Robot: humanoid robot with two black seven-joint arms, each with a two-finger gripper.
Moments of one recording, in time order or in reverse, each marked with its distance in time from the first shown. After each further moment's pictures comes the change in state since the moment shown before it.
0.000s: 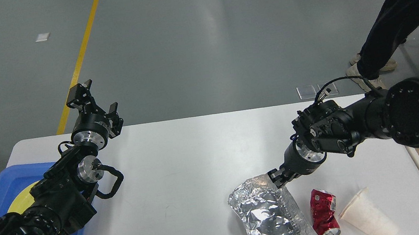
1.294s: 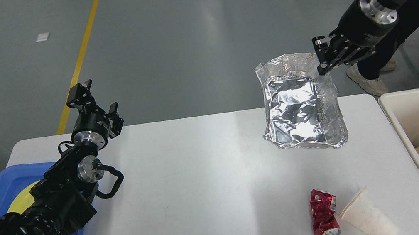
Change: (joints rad) left arm 0.000 0.000 0.000 -0.001 0.000 0.000 -0.001; right arm 0.500 -0.301 -0.129 -0.054 0.175 0.456 0.001
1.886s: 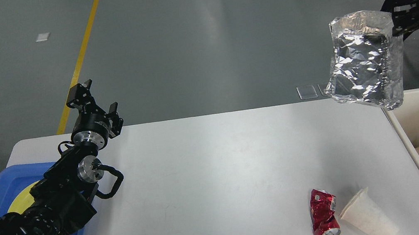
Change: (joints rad) left arm 0.000 0.000 0.000 0.000 0.000 0.000 0.000; right arm -0.160 -0.229 -0.058 -0.224 0.001 -0.202 -0.006
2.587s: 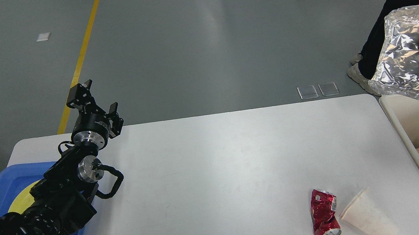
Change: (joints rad) left arm 0.000 0.000 0.000 0.000 0.000 0.000 0.001; right arm -0.347 -0.155 0.101 -0.163 0.069 -0.440 0.000
